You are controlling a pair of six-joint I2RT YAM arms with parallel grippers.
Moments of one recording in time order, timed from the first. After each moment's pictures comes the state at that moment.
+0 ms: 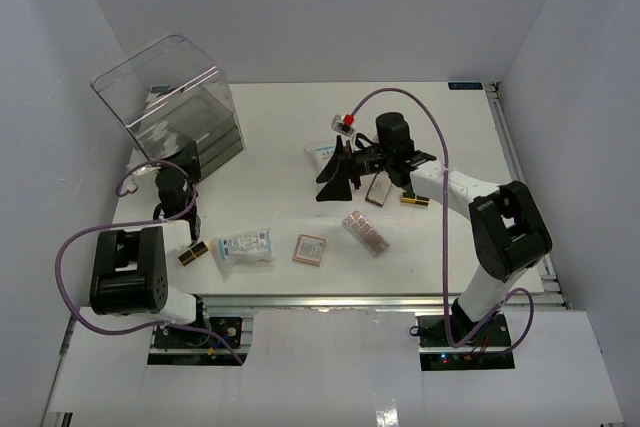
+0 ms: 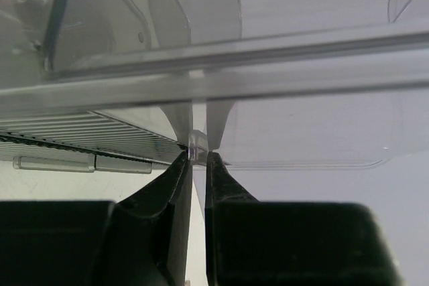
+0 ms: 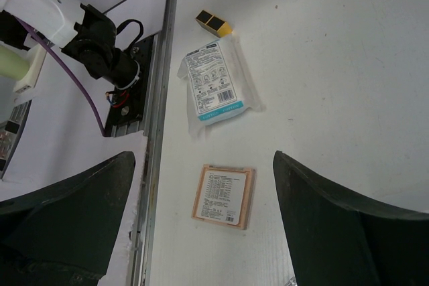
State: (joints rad) left arm 0.08 1.44 0.43 0.95 -0.23 -1.37; right arm 0.53 1.70 1.09 0.21 -1.15 0.12
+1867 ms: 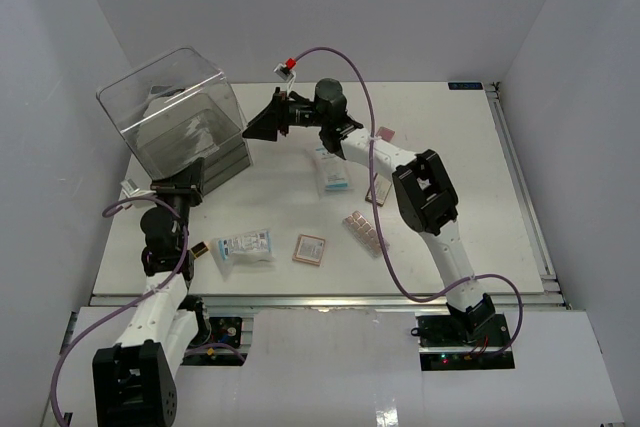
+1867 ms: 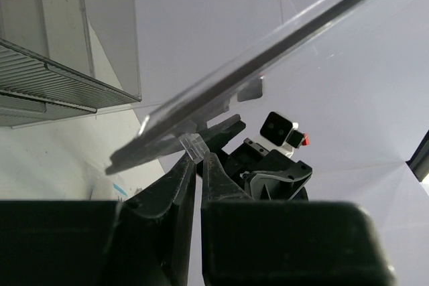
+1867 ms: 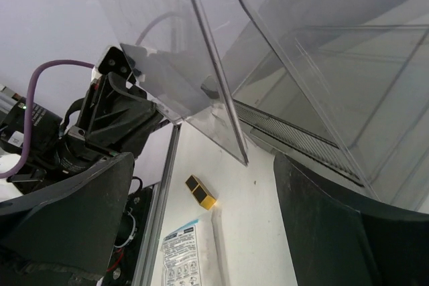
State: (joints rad) left arm 0.10 0.80 0.21 0.73 0.07 -1.42; right arm 0.68 2.34 1.93 0.60 -0.93 0.78
